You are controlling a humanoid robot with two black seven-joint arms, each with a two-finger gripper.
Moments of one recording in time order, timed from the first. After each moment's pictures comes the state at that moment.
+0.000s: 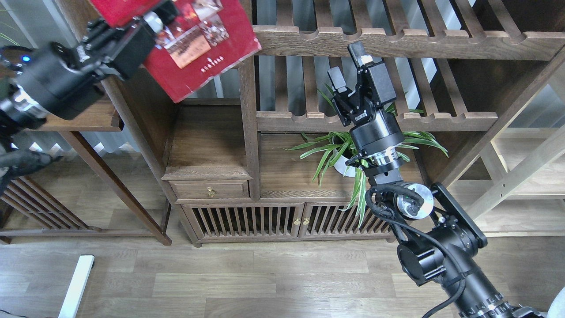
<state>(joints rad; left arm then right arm) -0.49 0.54 -1.30 -1.64 0.27 -0.49 0.16 0.34 -0.01 1.20 1.29 0.30 0.51 -0.03</state>
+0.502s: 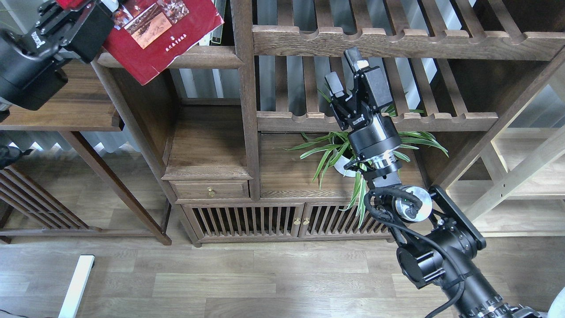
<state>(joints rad) -0.45 0.55 -1.40 -1.63 0.30 -0.44 0.14 0.33 -0.01 1.18 1.28 0.30 0.51 -0.03</state>
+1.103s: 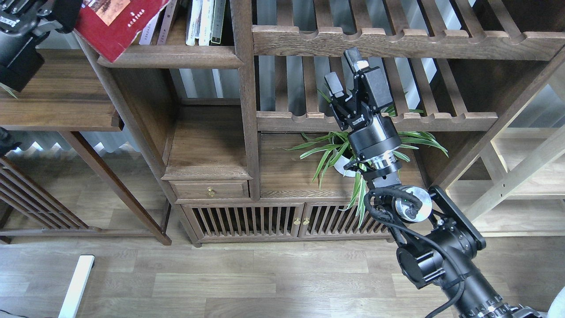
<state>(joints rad) -0.46 0.54 -1.45 -1.63 0.44 -0.18 0.14 0.33 -0.01 1.18 1.28 0.31 0.51 -0.03</state>
